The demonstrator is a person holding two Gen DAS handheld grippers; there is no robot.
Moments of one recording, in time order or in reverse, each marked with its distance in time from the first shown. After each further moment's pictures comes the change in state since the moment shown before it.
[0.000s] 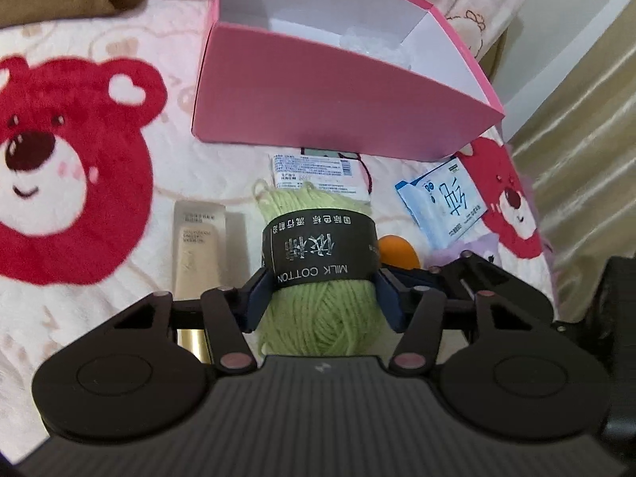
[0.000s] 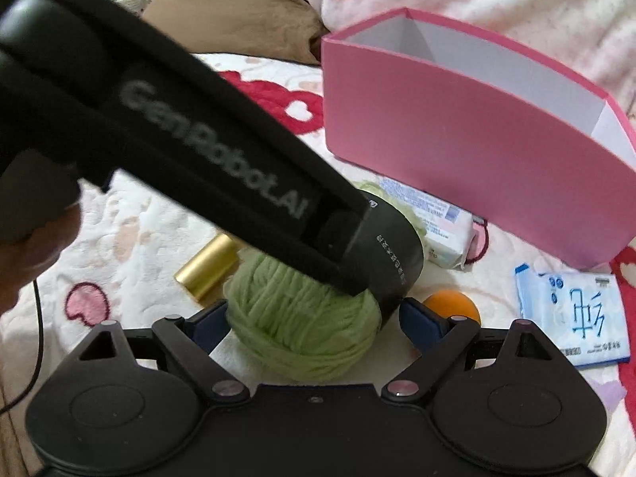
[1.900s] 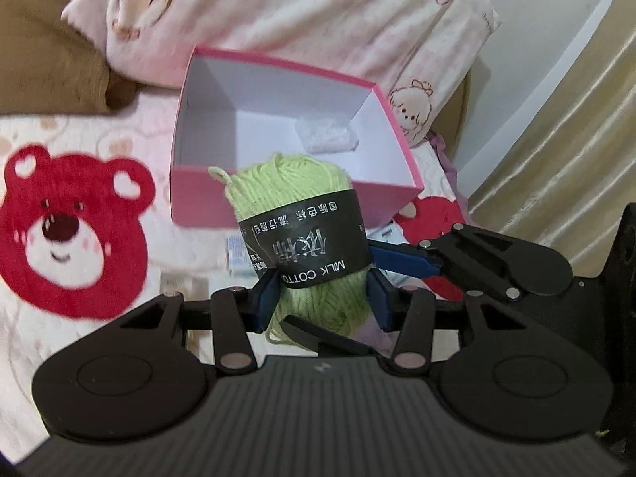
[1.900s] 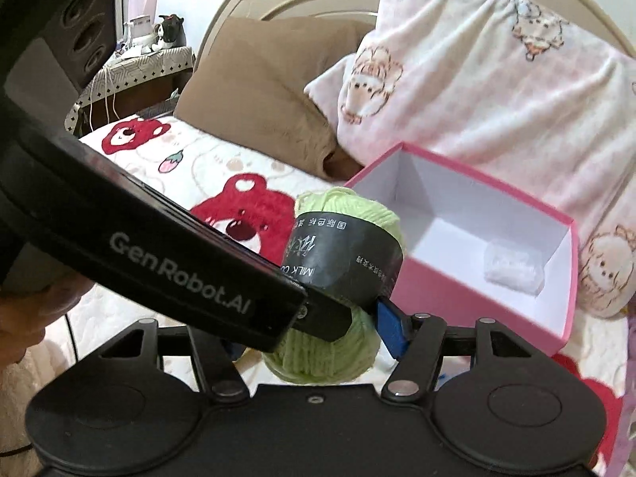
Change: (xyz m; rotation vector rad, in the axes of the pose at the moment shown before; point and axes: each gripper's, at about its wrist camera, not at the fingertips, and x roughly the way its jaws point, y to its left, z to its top) left arm -0.090 -0.081 0.029 0.047 -0.140 0.035; right arm -0.127 -0.050 0.083 -0.129 -0.170 0.096
